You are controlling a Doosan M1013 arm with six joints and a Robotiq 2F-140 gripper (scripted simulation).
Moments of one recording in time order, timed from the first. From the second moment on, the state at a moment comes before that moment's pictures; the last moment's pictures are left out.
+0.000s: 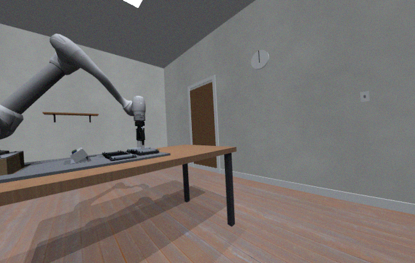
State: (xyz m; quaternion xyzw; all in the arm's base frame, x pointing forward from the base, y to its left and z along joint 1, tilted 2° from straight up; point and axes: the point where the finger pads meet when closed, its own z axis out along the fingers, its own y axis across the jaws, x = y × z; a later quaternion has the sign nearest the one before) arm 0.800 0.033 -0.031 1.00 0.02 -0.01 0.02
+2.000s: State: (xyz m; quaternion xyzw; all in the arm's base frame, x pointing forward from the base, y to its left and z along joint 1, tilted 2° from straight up) arm 0.800 0.033 -0.028 1.00 0.02 -0.01 0.02
